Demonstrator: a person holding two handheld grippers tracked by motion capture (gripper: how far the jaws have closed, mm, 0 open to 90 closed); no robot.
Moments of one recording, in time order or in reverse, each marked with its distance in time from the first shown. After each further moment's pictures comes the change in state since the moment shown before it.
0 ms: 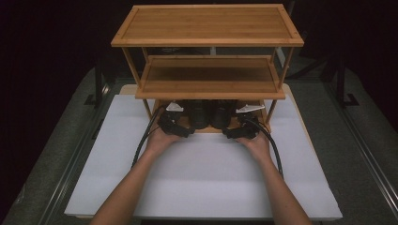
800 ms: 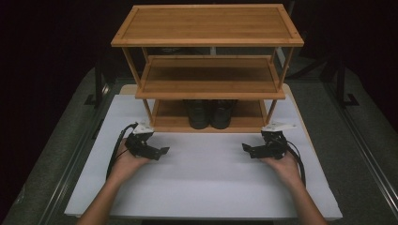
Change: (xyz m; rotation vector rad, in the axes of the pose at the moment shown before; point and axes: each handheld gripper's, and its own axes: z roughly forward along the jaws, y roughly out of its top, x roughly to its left) left arm -0.019 -0.074 -0.105 0.008 0.078 0.015; right arm -0.001 -0.056 -0.093 -0.064 -0.013 -0.038
